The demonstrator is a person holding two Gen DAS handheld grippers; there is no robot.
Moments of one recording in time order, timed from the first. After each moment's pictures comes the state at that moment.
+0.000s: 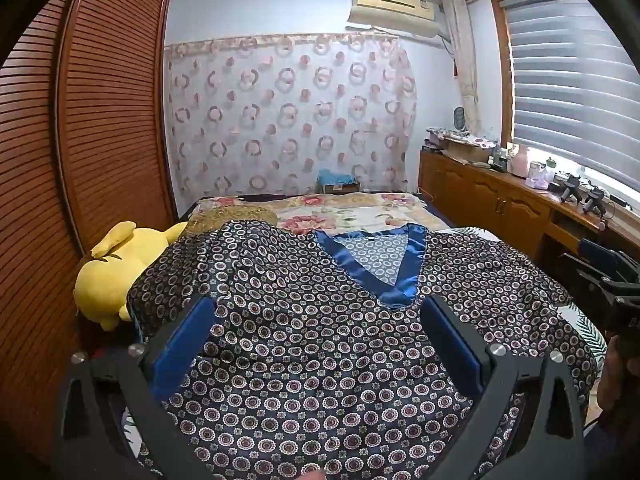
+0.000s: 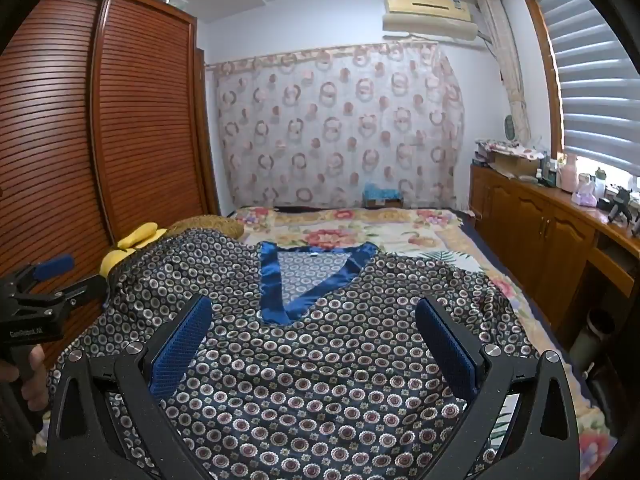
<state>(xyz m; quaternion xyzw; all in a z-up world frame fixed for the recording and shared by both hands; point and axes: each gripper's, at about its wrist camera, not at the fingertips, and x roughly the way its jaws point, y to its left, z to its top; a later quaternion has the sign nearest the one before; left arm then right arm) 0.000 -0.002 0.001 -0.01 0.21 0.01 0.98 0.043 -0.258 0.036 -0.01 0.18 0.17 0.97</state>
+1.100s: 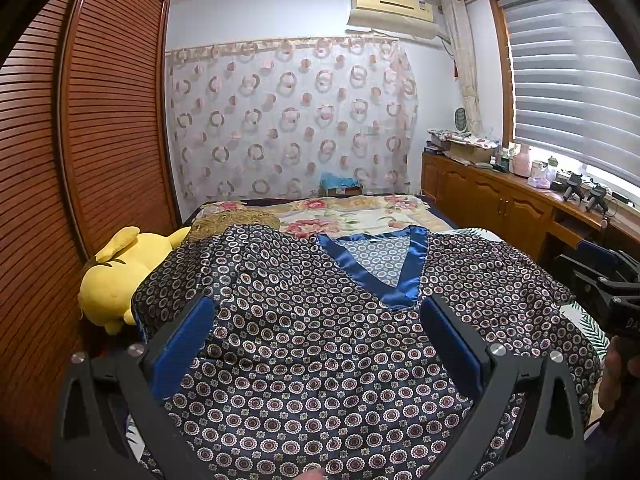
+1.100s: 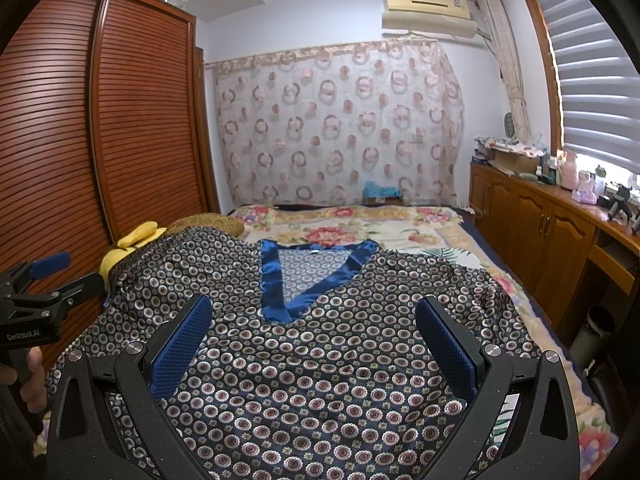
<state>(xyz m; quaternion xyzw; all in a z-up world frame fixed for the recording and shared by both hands) -0.006 -0.002 0.005 0.00 0.21 0.01 0.98 0.042 -0.256 0.035 -0.01 0.18 0.17 0.97</state>
